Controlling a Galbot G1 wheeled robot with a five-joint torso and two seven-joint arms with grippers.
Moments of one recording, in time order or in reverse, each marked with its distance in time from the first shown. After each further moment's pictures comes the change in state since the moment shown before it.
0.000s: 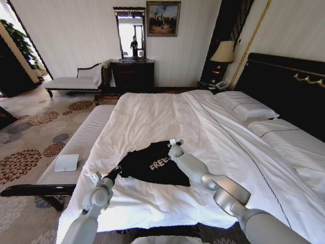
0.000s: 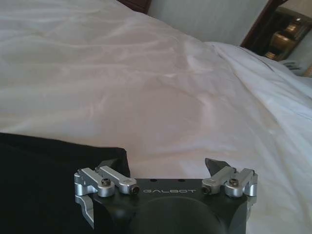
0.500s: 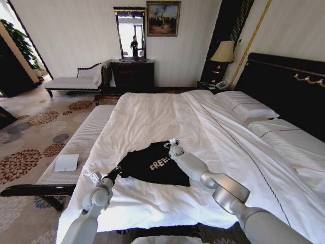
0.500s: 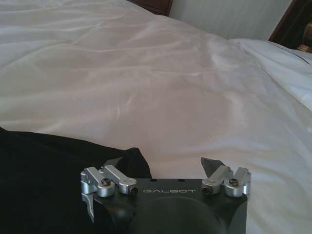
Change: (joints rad) left arm 0.002 0.004 -0.004 0.008 0.001 -0.001 0.003; right arm 0.017 0.008 -0.029 -0.062 0.049 0.076 -0.137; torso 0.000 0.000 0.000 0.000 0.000
